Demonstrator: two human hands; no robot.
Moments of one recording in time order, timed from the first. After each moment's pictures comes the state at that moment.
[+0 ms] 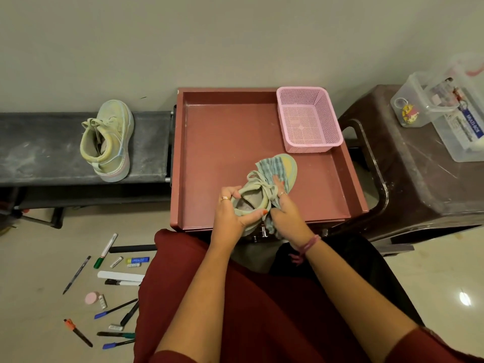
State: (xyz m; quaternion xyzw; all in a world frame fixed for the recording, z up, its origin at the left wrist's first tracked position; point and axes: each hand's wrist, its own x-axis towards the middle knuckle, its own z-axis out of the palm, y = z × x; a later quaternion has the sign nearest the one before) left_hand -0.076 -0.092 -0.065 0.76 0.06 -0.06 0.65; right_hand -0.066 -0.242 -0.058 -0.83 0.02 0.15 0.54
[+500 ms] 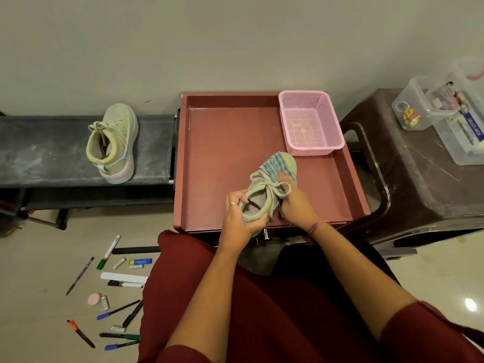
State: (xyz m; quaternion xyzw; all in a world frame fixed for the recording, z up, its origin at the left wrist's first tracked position) left_hand -0.079 -0.105 -0.073 0.76 0.05 -0.04 0.64; right_hand -0.031 -0.265 -0.048 -0.92 -0.02 0.11 0.38
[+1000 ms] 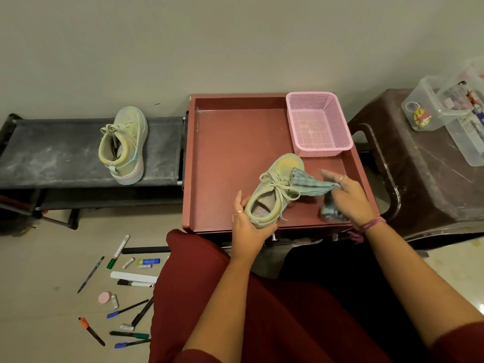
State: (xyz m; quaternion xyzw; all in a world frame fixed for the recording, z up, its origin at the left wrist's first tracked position) left_hand -0.090 -0.114 -0.086 0.78 0.11 -0.06 0.61; right_hand -0.031 -0.333 -0.006 -0.88 0.14 0.07 0.46
